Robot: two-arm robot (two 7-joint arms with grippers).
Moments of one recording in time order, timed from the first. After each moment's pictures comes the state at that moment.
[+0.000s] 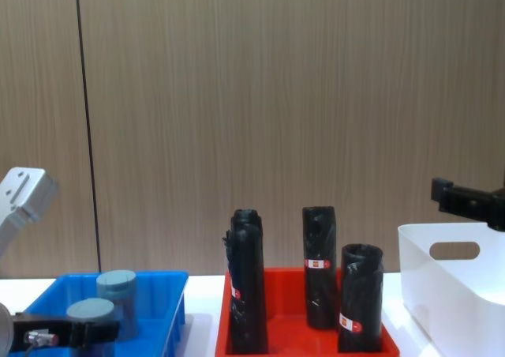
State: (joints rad) left arm -0.42 0.38 0.33 -1.10 -0.43 0.28 -0.18; right arm -0.01 0.34 -0.23 -1.77 0.29 0.03 0.07
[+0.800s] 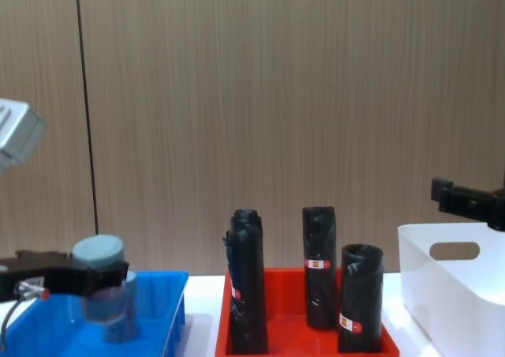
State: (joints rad) left arm -0.32 0.45 0.31 -1.33 -0.39 0.19 -0.22; right arm -0.01 0.34 -0.23 -1.77 0.29 0.03 0.07
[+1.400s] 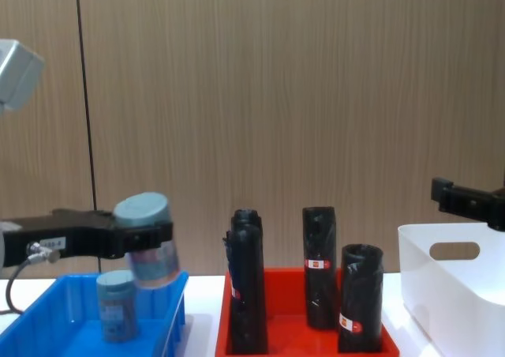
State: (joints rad) left arm -0.30 0.49 0.29 -1.43 -0.44 0.15 -0.43; right arm -0.01 0.34 -0.23 -1.77 0.29 0.03 0.07
